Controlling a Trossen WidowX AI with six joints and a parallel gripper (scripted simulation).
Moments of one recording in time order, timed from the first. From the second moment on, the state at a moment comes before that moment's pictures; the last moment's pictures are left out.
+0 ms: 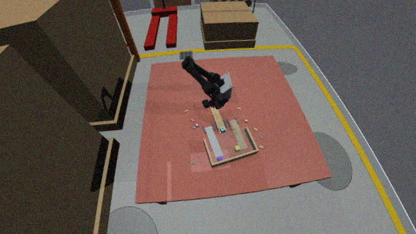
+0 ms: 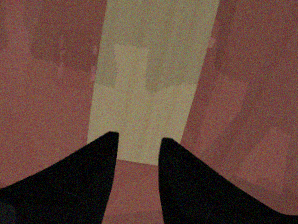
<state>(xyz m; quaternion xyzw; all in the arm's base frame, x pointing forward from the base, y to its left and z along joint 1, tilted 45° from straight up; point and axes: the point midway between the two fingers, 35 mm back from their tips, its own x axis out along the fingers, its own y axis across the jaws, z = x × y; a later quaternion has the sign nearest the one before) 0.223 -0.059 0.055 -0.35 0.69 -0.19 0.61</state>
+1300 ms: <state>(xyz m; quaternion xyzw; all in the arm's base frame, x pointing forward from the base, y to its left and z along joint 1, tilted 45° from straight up) 0.343 -0.037 0.048 -0.36 0.69 -0.18 0.61</state>
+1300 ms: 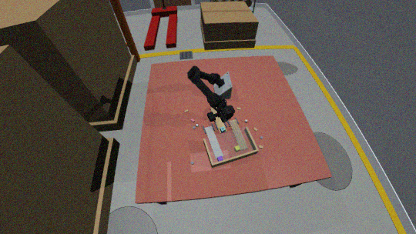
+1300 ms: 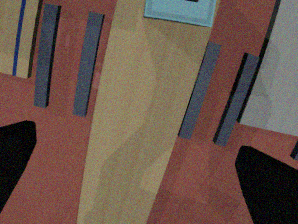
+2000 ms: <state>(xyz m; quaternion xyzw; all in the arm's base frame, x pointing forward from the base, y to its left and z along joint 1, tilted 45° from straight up) 0.405 -0.025 0.051 -0.36 0.69 -0.18 0.61</state>
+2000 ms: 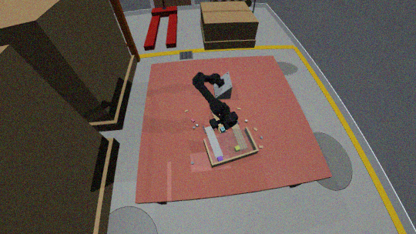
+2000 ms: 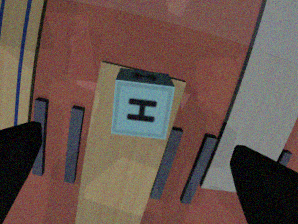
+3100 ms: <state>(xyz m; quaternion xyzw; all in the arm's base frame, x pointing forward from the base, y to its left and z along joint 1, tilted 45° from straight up) 0.411 -0.060 0.018 -0.35 0.68 -0.18 0.61</state>
